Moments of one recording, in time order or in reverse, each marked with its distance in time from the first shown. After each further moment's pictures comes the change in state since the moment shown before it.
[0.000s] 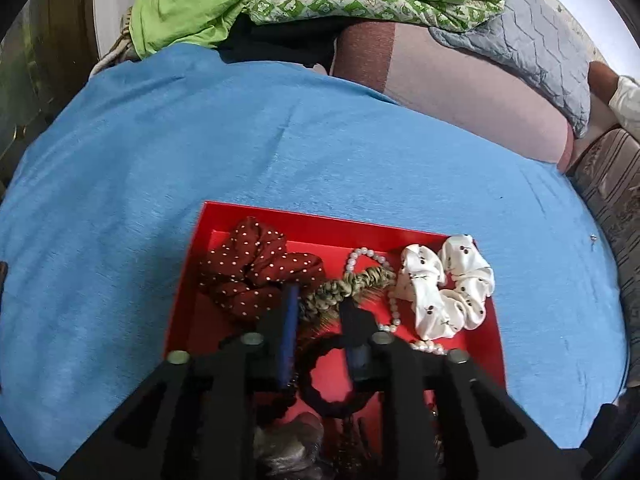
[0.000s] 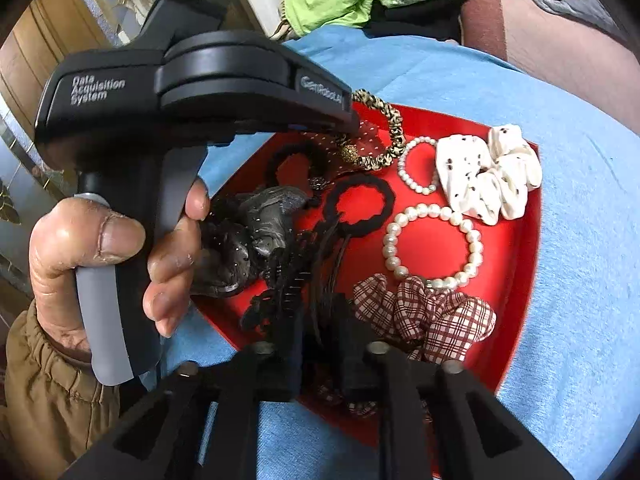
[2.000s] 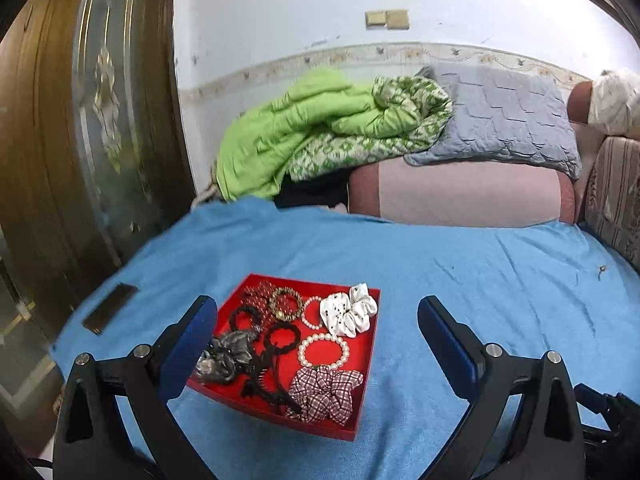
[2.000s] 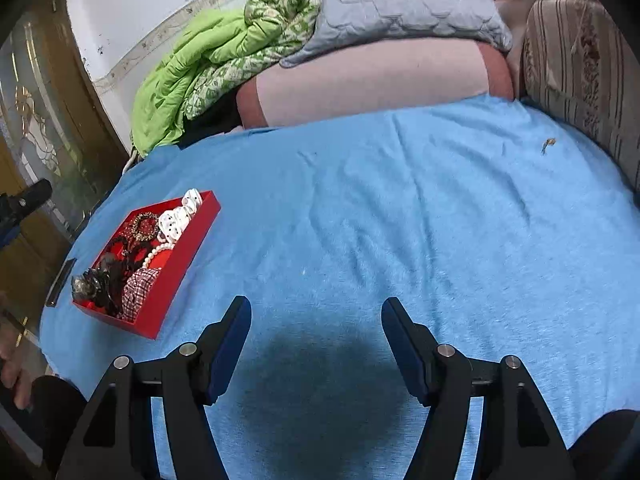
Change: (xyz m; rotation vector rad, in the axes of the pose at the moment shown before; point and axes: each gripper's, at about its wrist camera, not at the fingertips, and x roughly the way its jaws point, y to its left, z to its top) left arm -0.180 -0.205 -0.124 0.070 -0.549 0.384; right arm -0.208 -0.166 -0.137 0.318 -0.322 -0.376
